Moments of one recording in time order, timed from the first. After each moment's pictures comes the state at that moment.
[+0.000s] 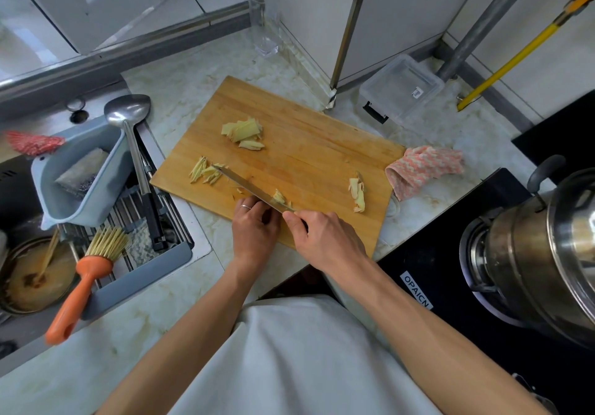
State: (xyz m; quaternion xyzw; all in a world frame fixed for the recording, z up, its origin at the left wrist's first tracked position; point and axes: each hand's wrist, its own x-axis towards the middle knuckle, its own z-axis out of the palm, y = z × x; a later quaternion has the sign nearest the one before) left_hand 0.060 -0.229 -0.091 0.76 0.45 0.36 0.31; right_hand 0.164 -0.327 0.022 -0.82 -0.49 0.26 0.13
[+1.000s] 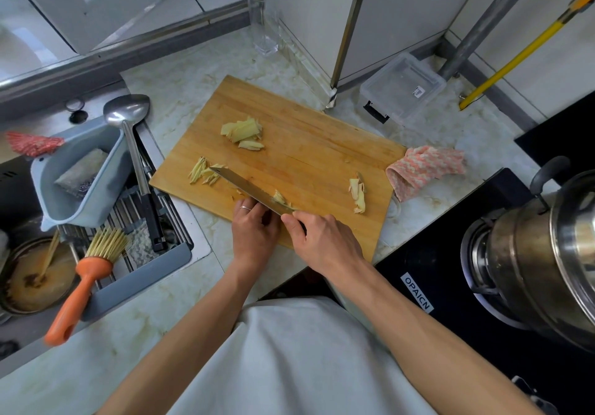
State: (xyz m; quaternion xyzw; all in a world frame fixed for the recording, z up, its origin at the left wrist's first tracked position) left_hand 0.061 -0.229 -0.091 0.76 0.45 0.37 0.30; right_hand 0.164 -0.325 0.012 -0.82 -0.50 0.24 0.13
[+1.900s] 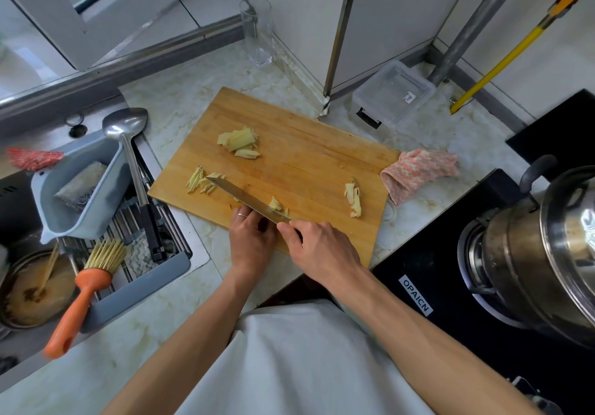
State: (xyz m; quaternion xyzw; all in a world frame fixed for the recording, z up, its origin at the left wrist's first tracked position) left_hand 0.060 -0.231 -0.086 0.76 0.44 0.37 0.30; right_hand 0.162 -0.329 0.014 -0.82 -0.49 0.25 0.13
